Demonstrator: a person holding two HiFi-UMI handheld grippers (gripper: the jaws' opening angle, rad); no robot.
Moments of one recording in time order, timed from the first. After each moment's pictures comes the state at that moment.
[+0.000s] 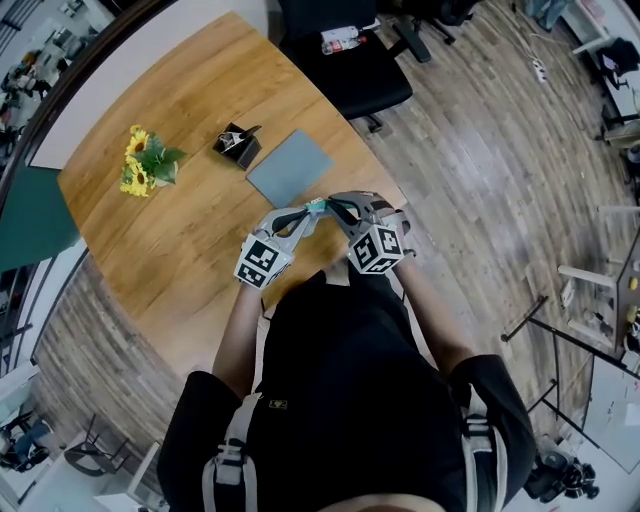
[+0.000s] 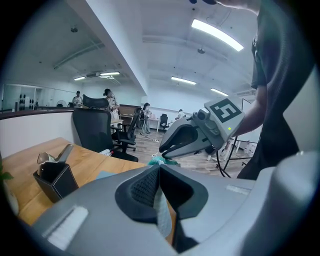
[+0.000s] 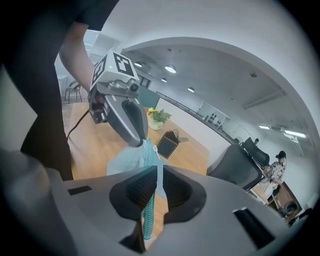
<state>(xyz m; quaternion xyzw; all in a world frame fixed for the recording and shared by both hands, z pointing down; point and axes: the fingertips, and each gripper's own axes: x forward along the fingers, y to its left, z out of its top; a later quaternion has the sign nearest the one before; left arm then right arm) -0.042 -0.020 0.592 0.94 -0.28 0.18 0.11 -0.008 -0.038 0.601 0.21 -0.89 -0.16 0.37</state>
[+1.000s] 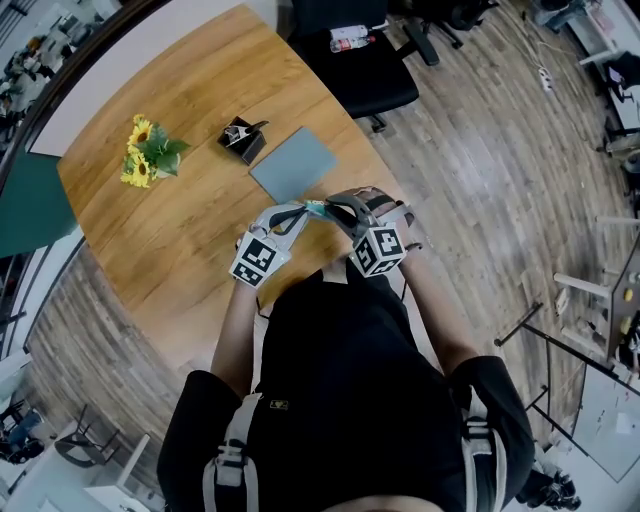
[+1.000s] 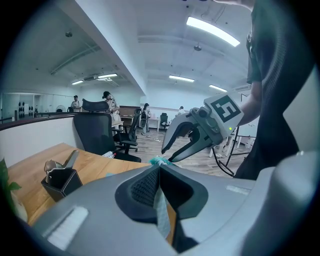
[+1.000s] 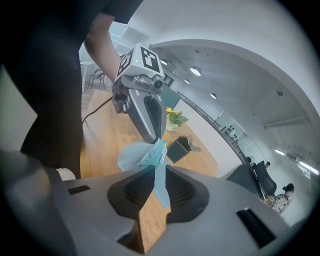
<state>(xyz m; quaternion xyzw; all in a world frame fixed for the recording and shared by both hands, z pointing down) -0.054 -0.020 0.586 0.93 -0.28 0.20 0.09 -0.023 -0.026 0.600 0.10 -0.87 -0.25 0.40</state>
